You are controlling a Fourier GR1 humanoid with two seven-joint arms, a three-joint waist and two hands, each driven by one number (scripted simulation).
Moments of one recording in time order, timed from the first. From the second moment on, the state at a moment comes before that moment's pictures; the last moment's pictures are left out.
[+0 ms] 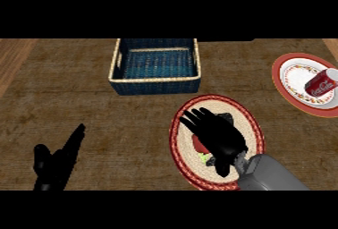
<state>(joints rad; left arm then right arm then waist) 0.15 0.38 -0.23 -1.55 0.26 0.18 0.19 -0.40 -0.34 0.68 -1.56 0.84 0.36 0.25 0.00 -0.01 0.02</state>
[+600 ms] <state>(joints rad) 0.15 0.38 -0.21 -1.56 0.25 0.17 0.22 -0.45 -0.33 0.70 -1.45 0.97 0.25 0.13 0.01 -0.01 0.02</state>
